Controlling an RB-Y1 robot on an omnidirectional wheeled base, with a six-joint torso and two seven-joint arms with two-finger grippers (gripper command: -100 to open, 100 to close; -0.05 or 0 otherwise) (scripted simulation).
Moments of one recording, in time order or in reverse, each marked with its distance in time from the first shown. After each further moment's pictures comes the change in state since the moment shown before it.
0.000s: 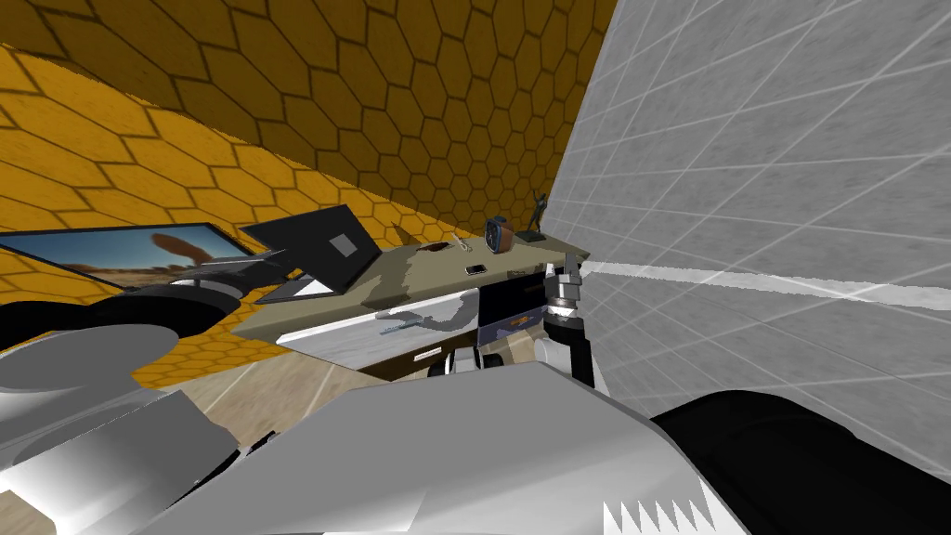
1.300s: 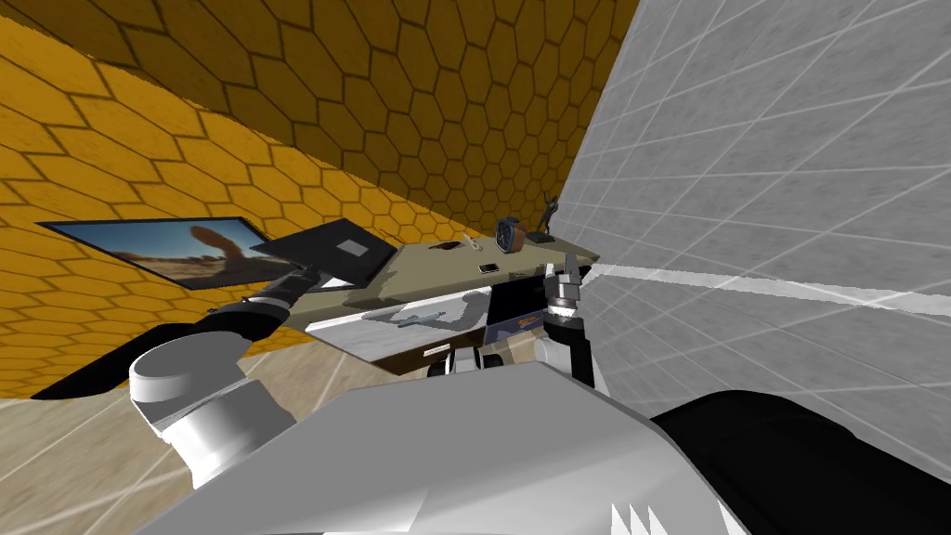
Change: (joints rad) left arm -0.030 -0.200 0.000 0.159 0.101 -0.110 0.065; right arm 0.000 0.000 0.000 0.000 0.000 0.000 0.000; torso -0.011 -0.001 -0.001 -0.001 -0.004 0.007
